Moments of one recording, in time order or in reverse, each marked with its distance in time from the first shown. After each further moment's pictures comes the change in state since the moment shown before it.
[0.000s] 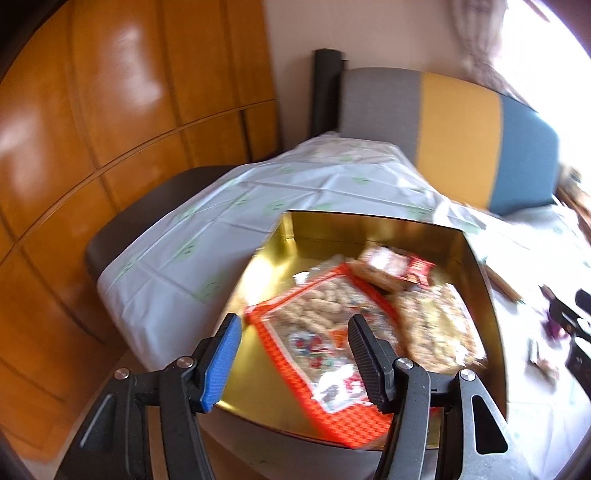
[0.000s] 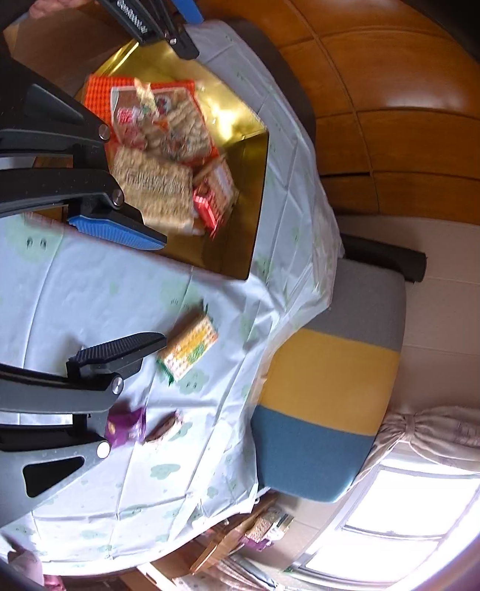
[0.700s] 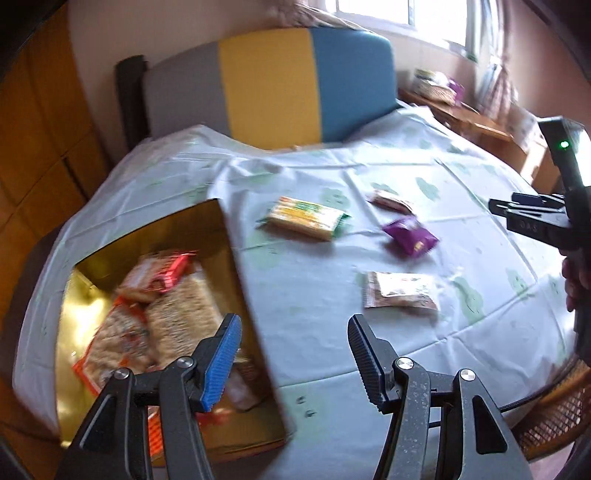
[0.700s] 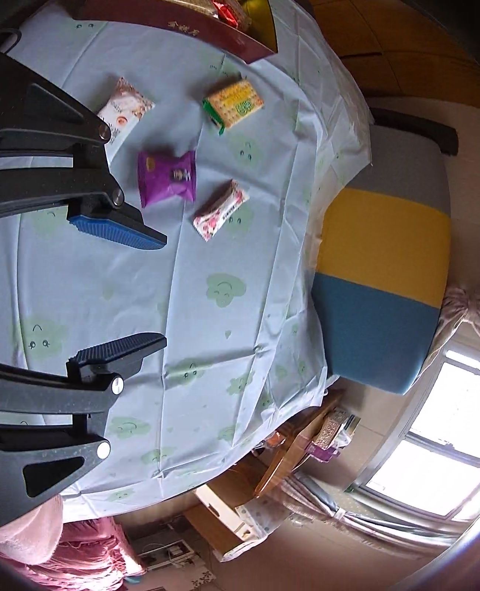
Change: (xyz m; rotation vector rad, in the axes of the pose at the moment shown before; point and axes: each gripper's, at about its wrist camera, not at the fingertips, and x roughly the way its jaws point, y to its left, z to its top) left arm -0.015 -0.188 -0.016 0.461 0.109 -0.437; right arm 0.024 -0.233 -0.047 0.182 0.186 -0.312
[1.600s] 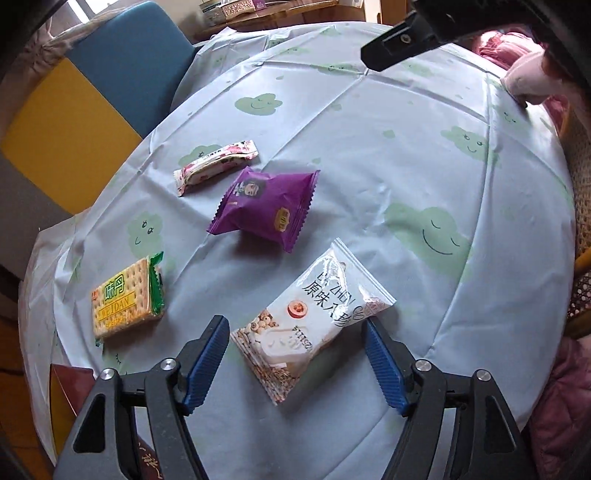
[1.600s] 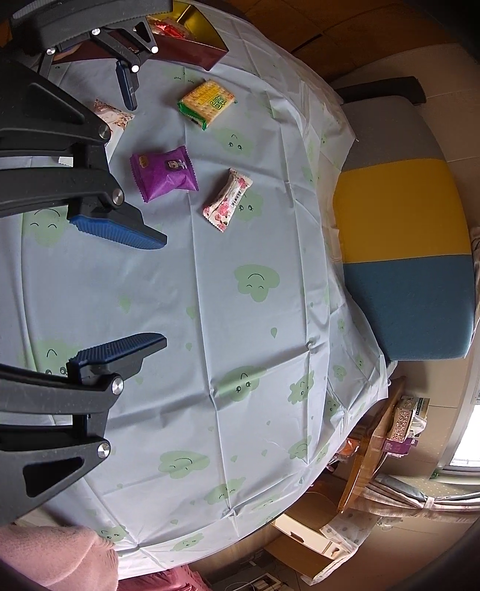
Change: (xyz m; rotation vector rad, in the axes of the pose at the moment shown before) left arm 0.112 -0.106 0.037 0.700 0.196 -0.248; right arm 0.029 -0.043 -0.002 0.245 0.135 0.163
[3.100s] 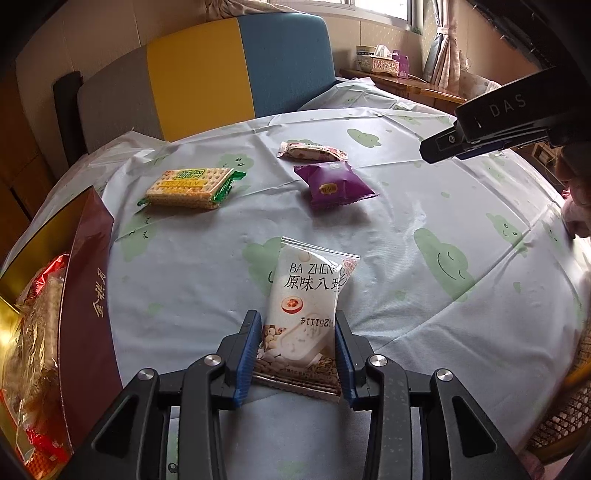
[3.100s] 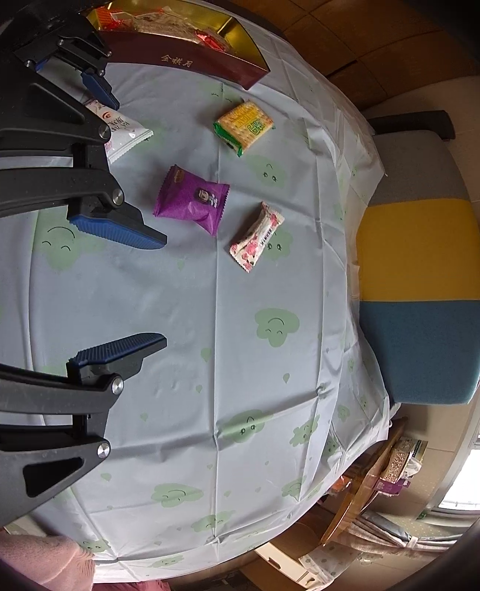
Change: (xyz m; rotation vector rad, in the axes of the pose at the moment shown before) left arm -0.025 -0.029 -0.078 -0.559 -0.239 0.152; right arm 0.015 0.027 -0.008 -0.129 0.060 0.075
